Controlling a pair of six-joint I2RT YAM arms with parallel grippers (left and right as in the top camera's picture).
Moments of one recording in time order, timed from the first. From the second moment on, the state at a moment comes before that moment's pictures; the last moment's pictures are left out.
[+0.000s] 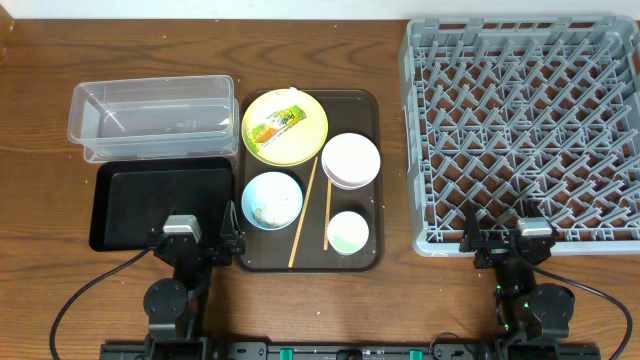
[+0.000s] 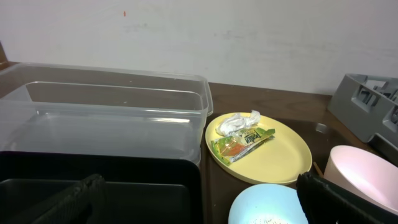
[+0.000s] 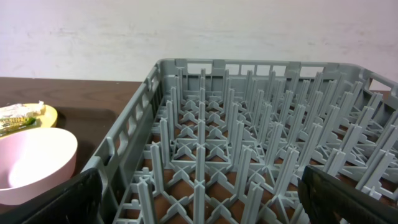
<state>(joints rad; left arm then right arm) 0.00 0.01 0.02 -0.11 0.03 -0.14 -0.02 0.01 0.01 -0.06 -0.08 0.01</state>
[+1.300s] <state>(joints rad) 0.00 0.29 0.27 -0.44 0.10 -0.21 -0.02 0.03 0.10 -0.20 -0.03 0.06</state>
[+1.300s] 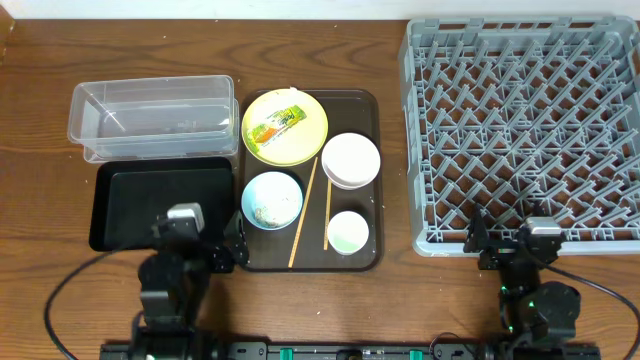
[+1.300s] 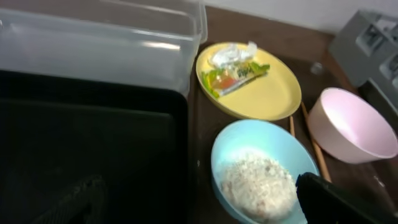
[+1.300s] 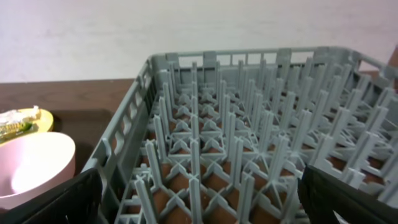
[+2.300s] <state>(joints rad) 0.00 1.27 1.18 -1.00 0.15 -0.22 -0.02 1.00 0.81 -0.67 -0.01 0.07</state>
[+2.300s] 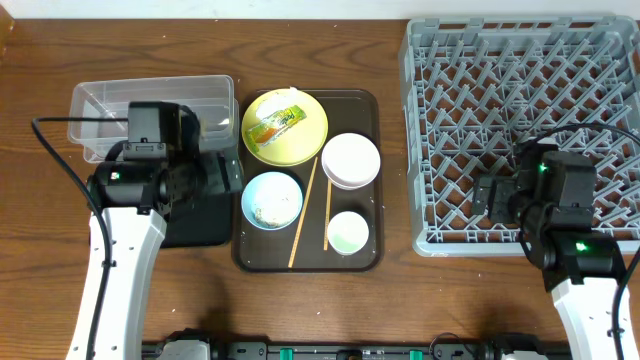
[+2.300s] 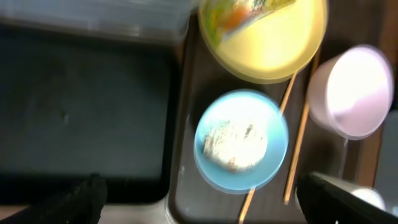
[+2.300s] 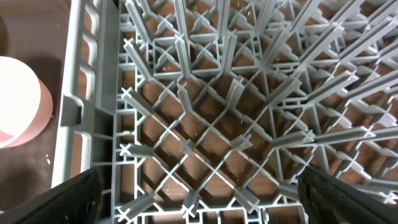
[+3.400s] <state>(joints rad) -0.24 1.89 1.19 -0.29 0.07 0.23 -0.02 1.00 0.81 -0.65 -0.03 0.10</state>
